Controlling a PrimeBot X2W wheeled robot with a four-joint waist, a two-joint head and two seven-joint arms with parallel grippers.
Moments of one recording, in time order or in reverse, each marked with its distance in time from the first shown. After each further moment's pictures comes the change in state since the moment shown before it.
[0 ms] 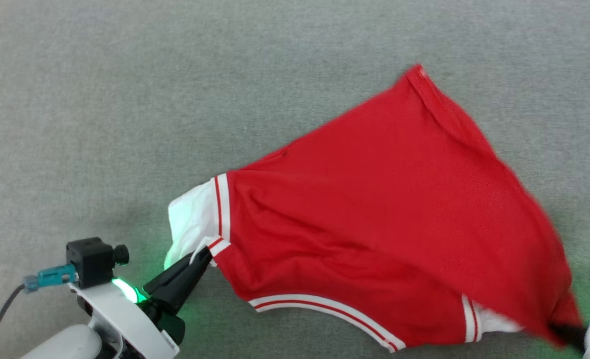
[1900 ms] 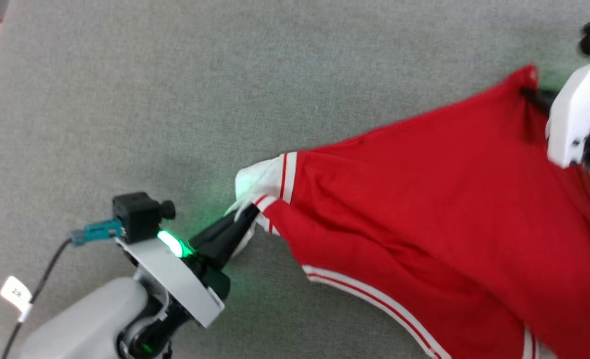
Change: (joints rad) left arm -0.204 -0.147 -0.088 0.083 0.021 0.000 0.000; right arm -0.912 -0.015 0.449 0.726 -0.043 0.000 -0.455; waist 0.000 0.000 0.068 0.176
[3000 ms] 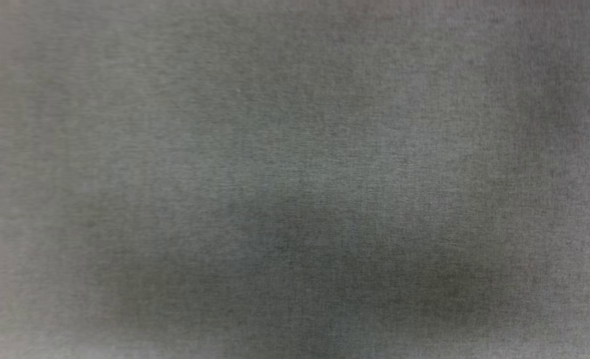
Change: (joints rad) left arm -1.227 -0.176 0.140 0.671 0.003 0.000 0.082; right arm -0.825 0.279 -0.597 0.408 -0.325 0.000 -0.657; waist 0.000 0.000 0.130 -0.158
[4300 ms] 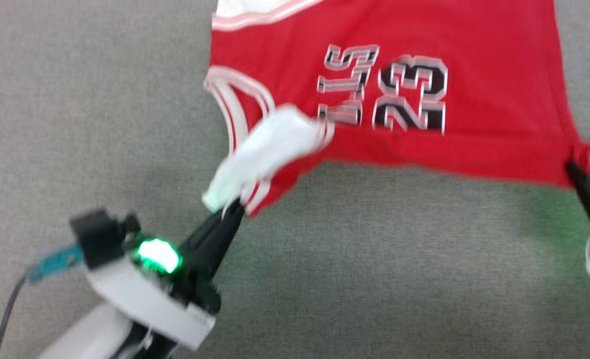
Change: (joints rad) left arm 1.431 0.128 0.135 -0.880 0.014 0.001 -0.085; right arm 1.459 -0.133 0.133 -0.904 0.402 0.000 0.402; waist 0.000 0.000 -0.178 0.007
